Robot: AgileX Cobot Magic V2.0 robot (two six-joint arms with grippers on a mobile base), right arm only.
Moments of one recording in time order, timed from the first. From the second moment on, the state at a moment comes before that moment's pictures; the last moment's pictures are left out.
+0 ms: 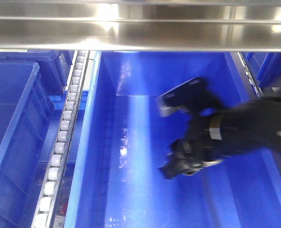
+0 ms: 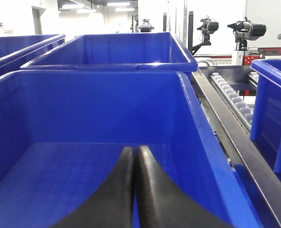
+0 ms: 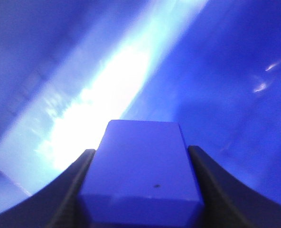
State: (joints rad) arm 0.68 1.40 -1.09 -0.11 0.88 0.09
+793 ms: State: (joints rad) arm 0.59 1.92 -1.37 -0.07 1.00 0.08
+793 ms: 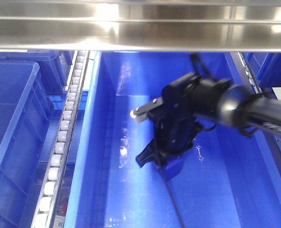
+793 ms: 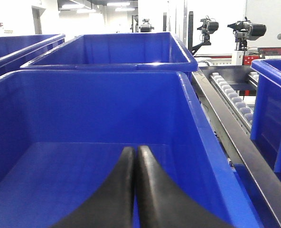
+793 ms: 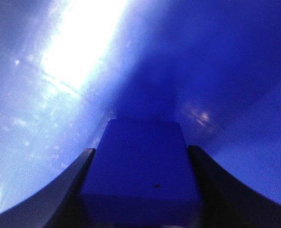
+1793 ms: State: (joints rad) arm 0.60 1.87 -1.38 -0.06 0.95 0.09
